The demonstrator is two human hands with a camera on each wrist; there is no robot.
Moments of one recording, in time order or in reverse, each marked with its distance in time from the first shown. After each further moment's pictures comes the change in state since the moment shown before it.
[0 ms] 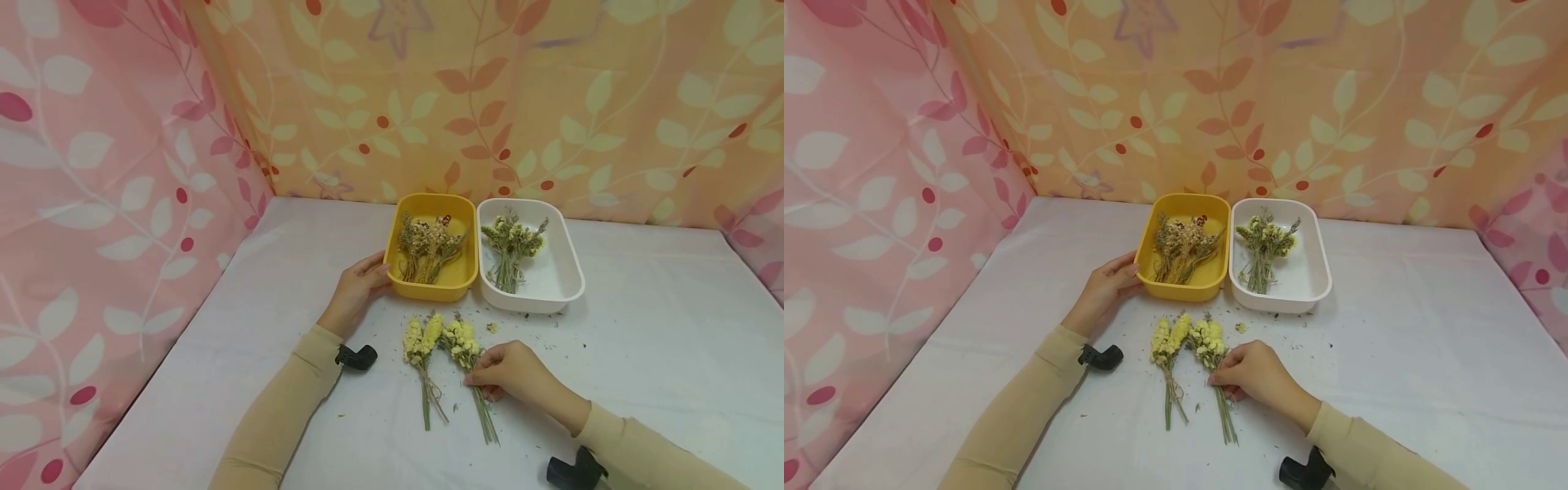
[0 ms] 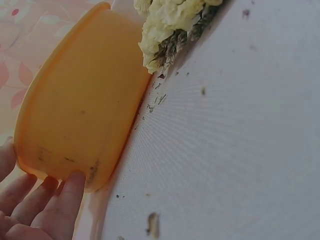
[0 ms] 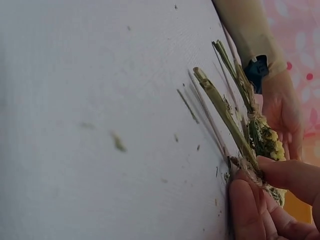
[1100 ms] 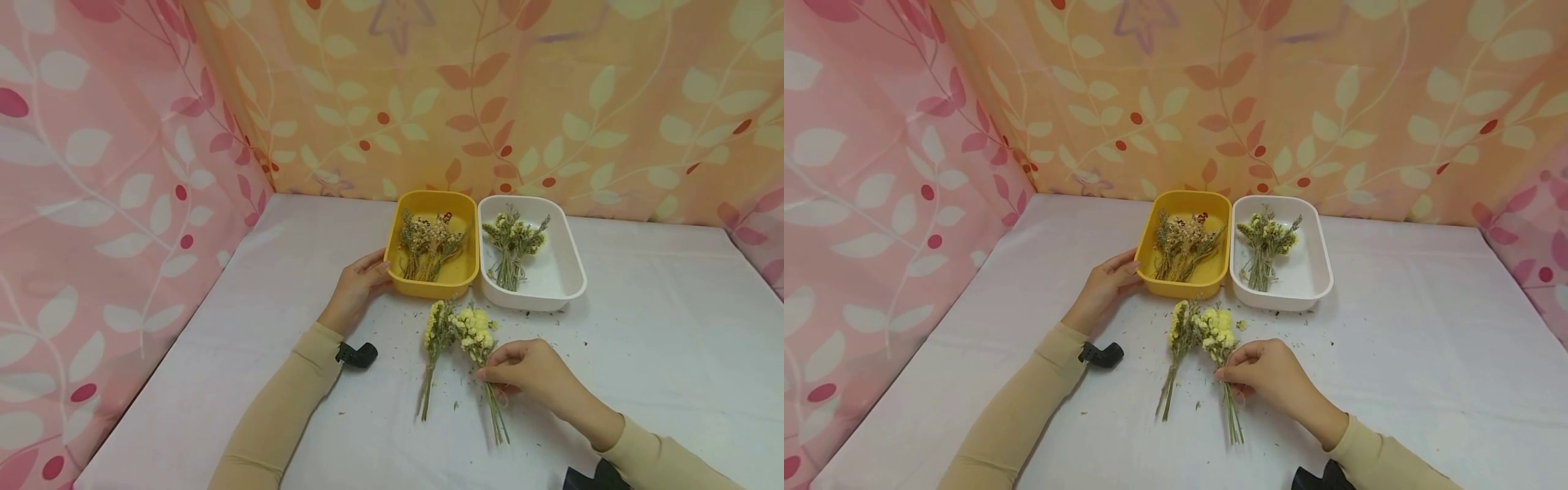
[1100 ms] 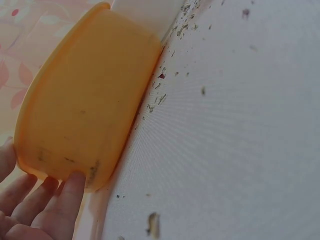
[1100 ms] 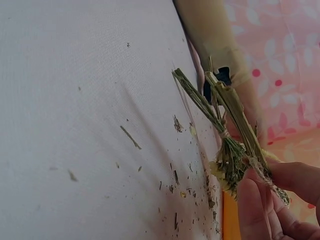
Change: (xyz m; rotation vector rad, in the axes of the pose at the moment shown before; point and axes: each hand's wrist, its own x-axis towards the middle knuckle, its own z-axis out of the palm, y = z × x) left_hand -0.001 0.000 0.001 0.005 0.011 0.011; right_hand -0.026 -0.013 -0.013 0.059 0.038 0.022
